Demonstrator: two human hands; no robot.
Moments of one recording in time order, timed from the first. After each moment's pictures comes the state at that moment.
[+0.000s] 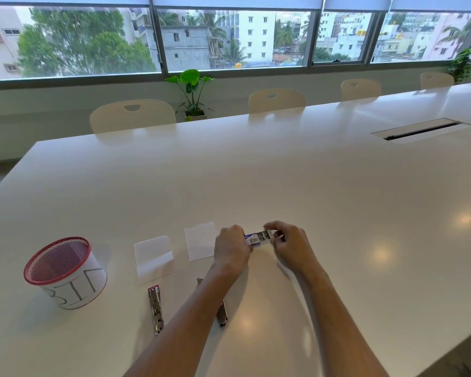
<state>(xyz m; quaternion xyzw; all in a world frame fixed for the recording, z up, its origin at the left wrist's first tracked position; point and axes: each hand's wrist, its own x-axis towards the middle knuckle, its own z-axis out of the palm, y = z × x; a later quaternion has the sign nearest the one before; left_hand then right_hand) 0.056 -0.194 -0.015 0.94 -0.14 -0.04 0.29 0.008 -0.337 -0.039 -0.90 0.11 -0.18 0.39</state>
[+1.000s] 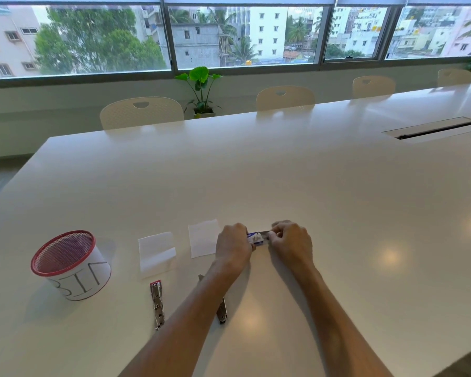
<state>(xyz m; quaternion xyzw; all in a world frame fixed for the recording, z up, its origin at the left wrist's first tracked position) 0.054 -0.194 -0.014 0.95 -0.14 -0.03 0.29 0.018 -0.327 -0.040 -0.90 0.20 -0.19 0.32</state>
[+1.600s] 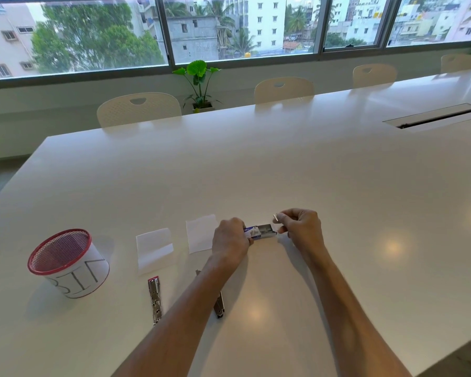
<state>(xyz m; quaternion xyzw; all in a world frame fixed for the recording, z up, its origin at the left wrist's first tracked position) 0.053 -0.193 -0.014 0.95 -0.14 -0.03 0.29 0.010 -0.349 -0.026 -0.77 0.21 -0.21 0.56</state>
